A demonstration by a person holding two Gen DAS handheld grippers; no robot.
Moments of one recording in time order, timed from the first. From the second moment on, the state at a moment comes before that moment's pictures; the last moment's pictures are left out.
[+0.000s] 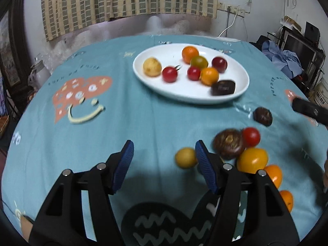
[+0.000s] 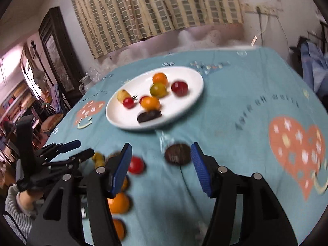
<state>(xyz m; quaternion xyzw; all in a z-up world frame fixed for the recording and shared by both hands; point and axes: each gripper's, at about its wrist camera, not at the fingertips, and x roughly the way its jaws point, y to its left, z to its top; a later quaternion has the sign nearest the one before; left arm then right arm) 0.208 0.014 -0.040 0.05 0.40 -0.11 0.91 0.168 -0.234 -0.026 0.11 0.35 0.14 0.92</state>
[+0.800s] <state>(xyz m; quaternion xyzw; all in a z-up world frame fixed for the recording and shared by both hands) 0.186 0.031 -0.047 0.06 0.40 -0.13 0.91 0.171 -0.243 -0.041 0.10 0.37 0.12 0.92</state>
